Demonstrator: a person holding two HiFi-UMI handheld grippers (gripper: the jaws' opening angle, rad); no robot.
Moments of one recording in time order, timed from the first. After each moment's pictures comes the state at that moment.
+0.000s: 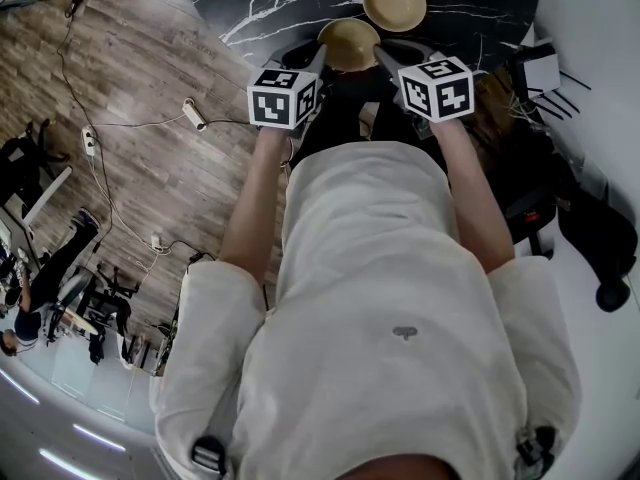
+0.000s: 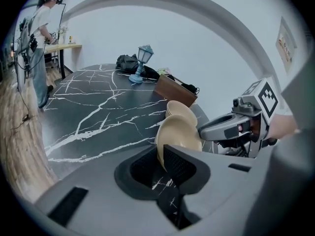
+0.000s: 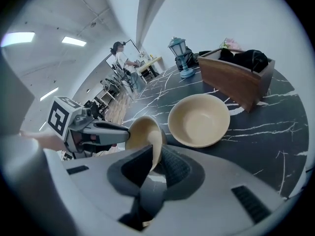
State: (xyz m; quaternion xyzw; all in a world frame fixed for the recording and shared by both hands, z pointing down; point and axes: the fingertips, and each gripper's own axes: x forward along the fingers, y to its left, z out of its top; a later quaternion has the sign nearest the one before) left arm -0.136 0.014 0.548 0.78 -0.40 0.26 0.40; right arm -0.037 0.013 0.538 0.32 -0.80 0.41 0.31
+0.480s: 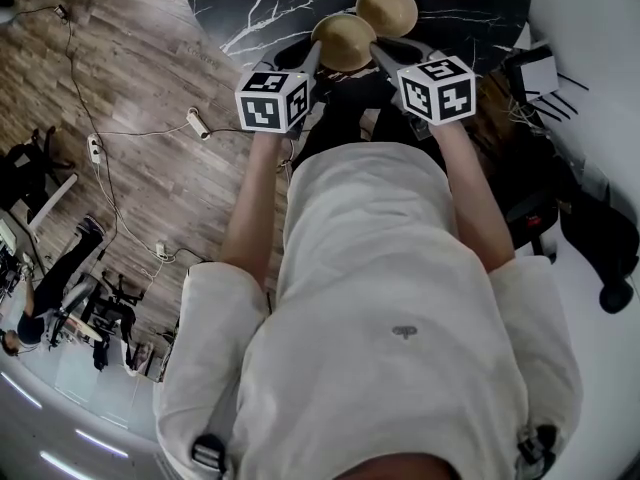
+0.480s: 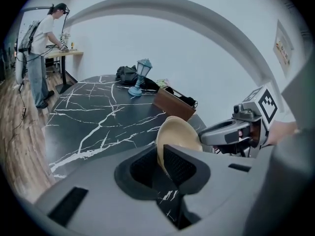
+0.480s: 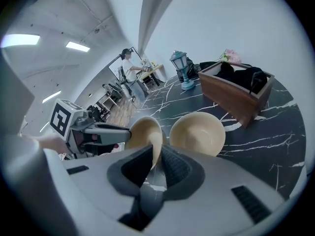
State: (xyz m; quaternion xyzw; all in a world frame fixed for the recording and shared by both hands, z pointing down) left arm -0.135 -0.012 0.514 0.79 -0.42 0.23 0.38; right arm -0.036 -0.008 0.506 0.33 -0.81 0.39 0.28
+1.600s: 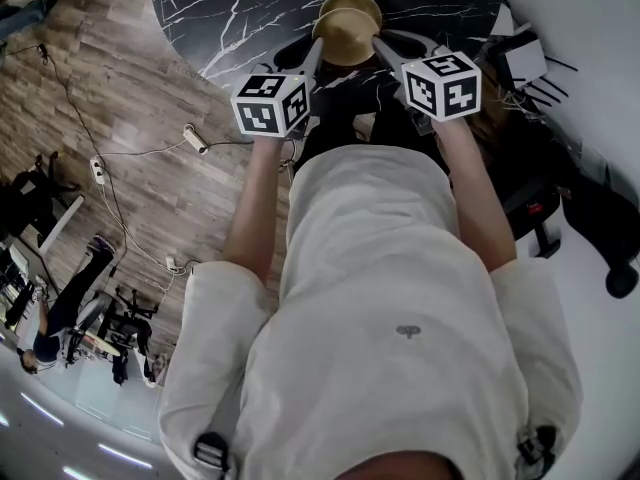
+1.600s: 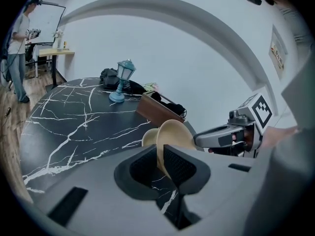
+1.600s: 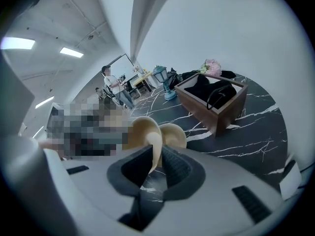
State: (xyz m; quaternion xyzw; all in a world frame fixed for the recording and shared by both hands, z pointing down) left arm -0.066 -0.045 0.493 0.82 -0.39 0.19 0.38; right arm 0.033 -0.039 0.492 0.37 -0.80 0.40 0.26
